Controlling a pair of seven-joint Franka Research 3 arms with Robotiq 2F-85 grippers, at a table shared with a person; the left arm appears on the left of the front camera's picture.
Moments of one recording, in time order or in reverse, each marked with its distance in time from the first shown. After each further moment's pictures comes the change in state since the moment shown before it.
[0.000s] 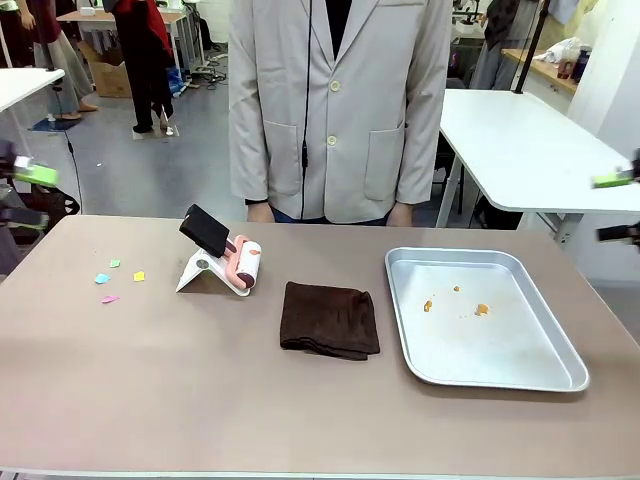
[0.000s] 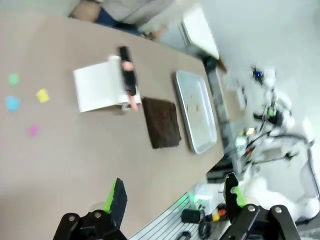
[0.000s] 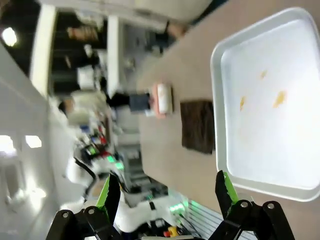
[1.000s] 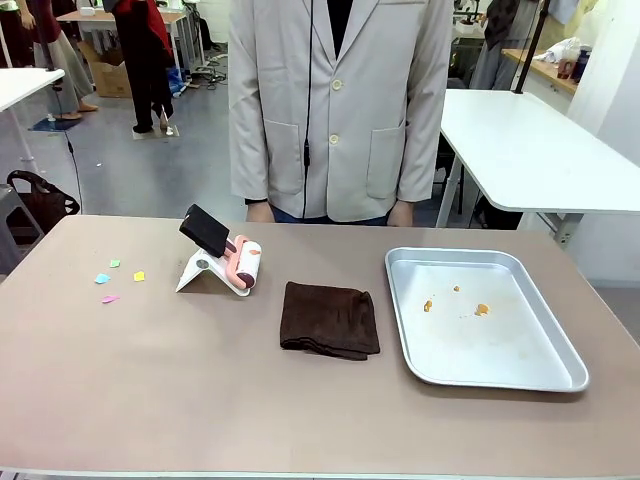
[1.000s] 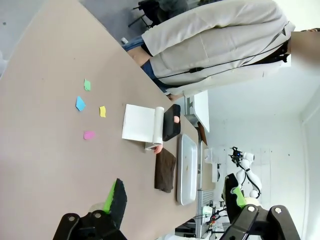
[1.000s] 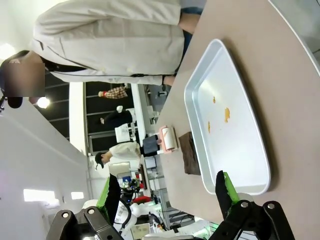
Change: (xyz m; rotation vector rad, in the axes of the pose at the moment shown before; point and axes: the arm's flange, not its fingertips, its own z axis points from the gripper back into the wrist) left arm -0.023 0.087 0.076 -0.038 -0.303 0.300; right arm -0.013 -0.129 0.098 0.122 -0.210 -0.216
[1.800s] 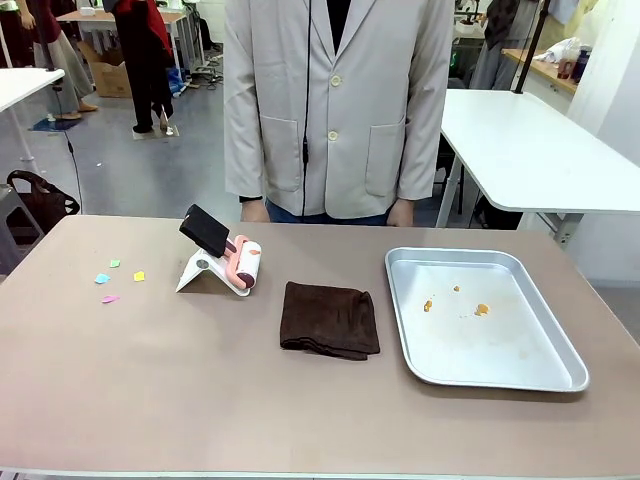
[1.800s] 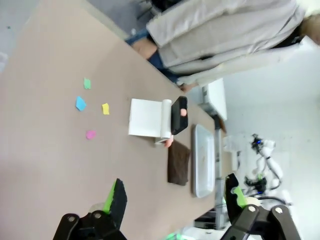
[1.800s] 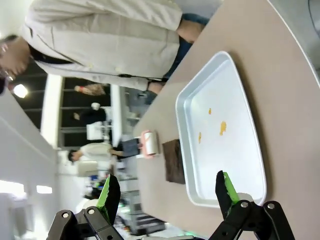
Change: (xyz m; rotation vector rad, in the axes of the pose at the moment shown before) left arm 0.009 -0.037 -0.030 0.112 0.077 -0.100; right arm -0.001 0.058 -0.035 -0.140 -0.013 0.190
